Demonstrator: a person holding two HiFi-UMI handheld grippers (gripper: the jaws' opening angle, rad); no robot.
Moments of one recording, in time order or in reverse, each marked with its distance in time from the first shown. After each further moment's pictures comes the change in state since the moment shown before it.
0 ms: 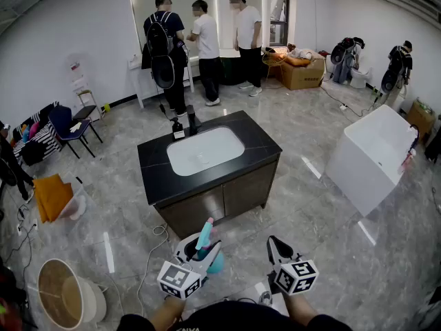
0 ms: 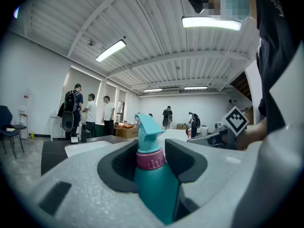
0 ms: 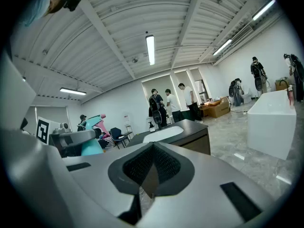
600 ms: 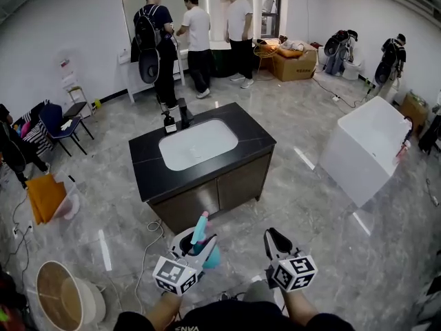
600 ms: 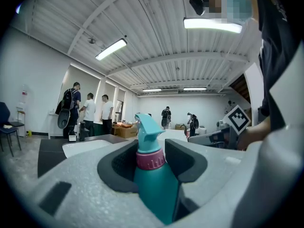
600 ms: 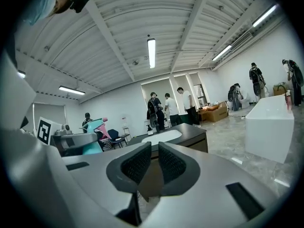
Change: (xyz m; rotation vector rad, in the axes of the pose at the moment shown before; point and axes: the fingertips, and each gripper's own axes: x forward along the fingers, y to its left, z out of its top) left arm 0.007 0.013 -0.005 -0.014 -0.004 -0.018; right arm 0.004 0.001 0.009 -0.029 -0.044 -0.029
